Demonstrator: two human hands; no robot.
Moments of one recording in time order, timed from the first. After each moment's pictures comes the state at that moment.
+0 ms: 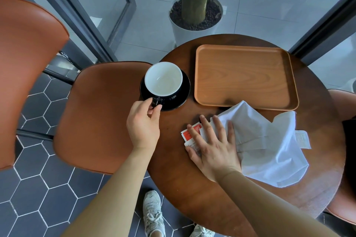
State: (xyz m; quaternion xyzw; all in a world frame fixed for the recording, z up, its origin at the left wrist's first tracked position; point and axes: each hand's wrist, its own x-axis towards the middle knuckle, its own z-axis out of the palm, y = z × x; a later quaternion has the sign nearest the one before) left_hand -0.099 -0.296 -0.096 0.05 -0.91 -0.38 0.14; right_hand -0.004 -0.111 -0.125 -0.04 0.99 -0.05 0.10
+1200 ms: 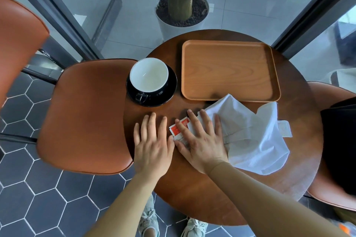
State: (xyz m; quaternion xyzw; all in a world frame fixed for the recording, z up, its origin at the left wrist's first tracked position) left_hand -0.026 -0.286 -0.146 -0.13 -0.99 -0.07 0.00; right_hand -0.006 -0.115 -0.125 -0.05 0.99 -0.08 0.10
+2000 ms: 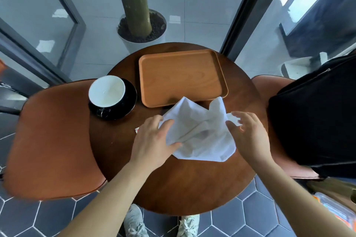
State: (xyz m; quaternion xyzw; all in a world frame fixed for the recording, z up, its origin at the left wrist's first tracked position) left_hand -0.034 -0.198 -0.064 -0.29 -0.93 -0.19 -0.07; right_hand 0.064 0.048 -0.039 0.31 0.90 -0.30 -0.07
